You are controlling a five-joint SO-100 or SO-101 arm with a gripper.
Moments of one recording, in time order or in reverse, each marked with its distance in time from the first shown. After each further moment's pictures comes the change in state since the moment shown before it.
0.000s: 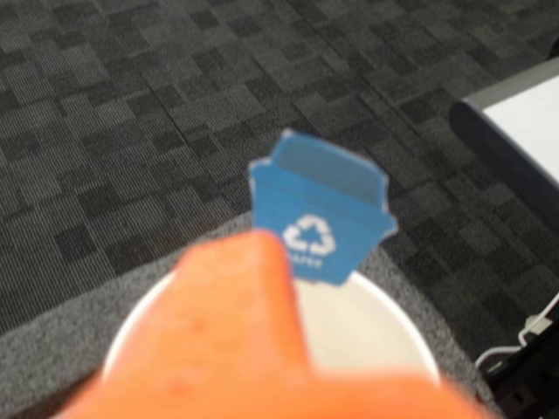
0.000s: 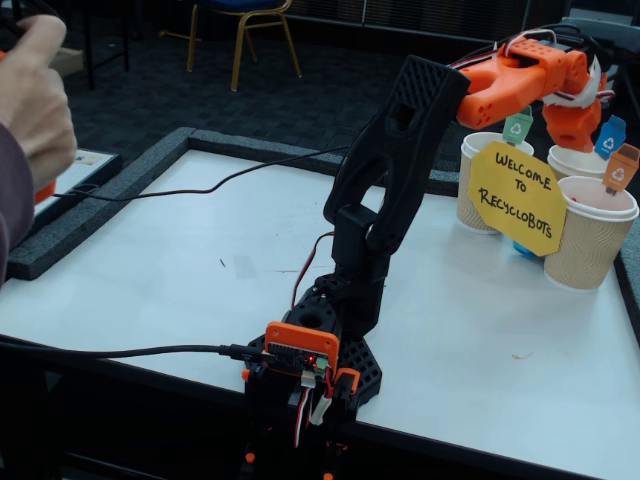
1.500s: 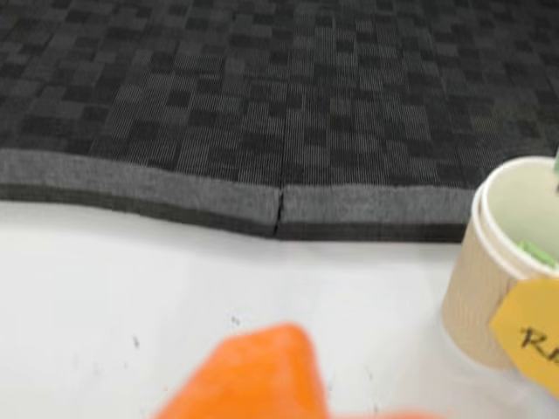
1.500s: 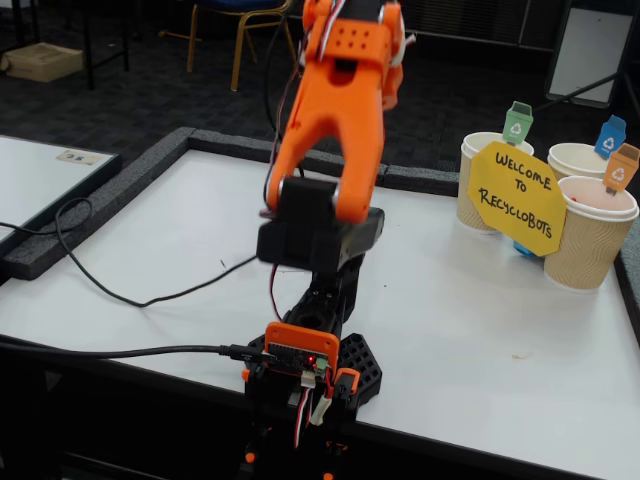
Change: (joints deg) arm -36.2 100.6 75.3 21.9 0.1
